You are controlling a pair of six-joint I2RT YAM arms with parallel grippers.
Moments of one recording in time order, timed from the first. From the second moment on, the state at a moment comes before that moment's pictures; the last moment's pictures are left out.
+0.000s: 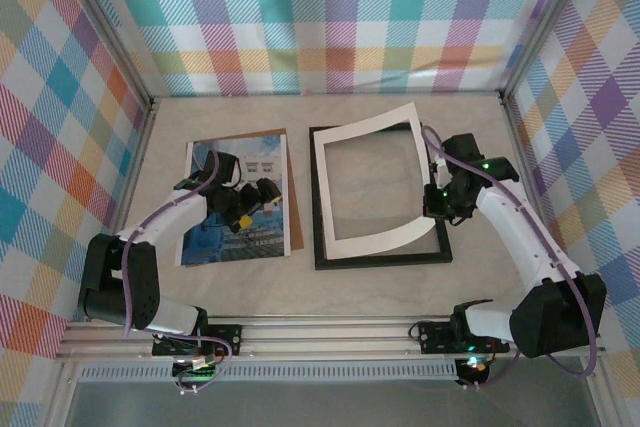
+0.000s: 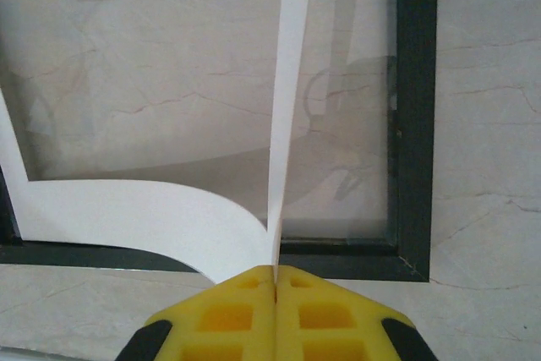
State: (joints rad) left arm -0.23 1.43 0.87 -0.52 0.39 -0.81; right arm 0.20 1.26 1.12 -1.15 -0.12 0.24
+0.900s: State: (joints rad) left arm -0.26 1.42 0.84 -0.50 0.37 -0.81; right arm 0.20 1.28 1.05 -1.05 -0.27 0.27
